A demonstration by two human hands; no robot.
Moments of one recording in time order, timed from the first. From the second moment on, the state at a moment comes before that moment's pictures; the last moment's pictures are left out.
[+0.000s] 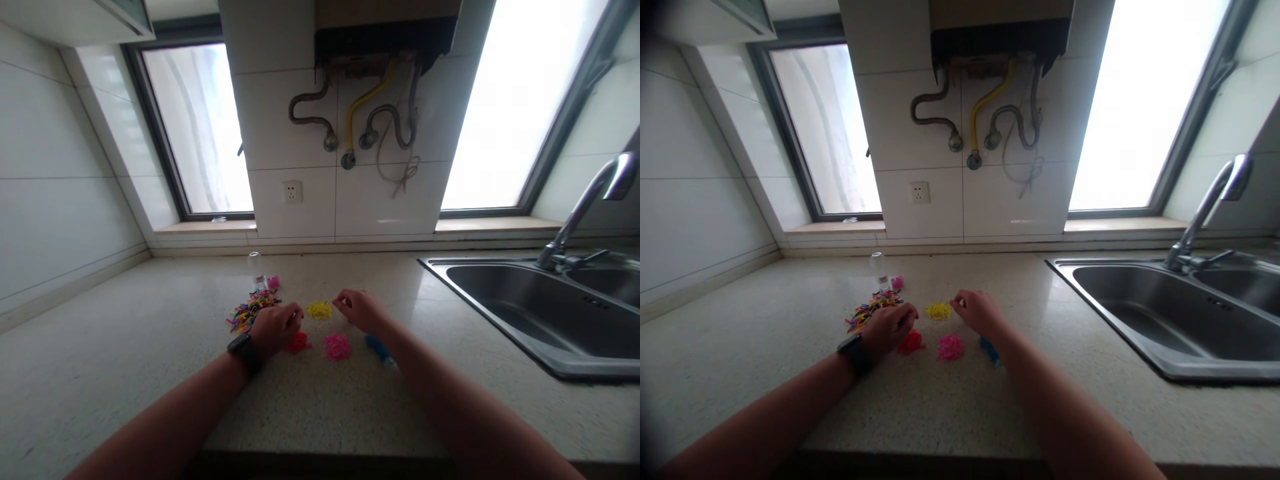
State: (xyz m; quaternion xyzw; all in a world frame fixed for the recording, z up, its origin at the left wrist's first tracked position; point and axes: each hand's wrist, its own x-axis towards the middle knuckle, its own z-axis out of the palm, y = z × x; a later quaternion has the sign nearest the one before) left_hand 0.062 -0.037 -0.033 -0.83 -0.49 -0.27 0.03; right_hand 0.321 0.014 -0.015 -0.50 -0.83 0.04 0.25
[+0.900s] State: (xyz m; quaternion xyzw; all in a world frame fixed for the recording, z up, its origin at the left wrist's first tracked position) left_hand -0.034 -0.029 -0.021 -0.69 -0.66 -0.29 0.07; right_hand 0.374 0.048 -0.033 -0.60 -0.70 0.08 0.37
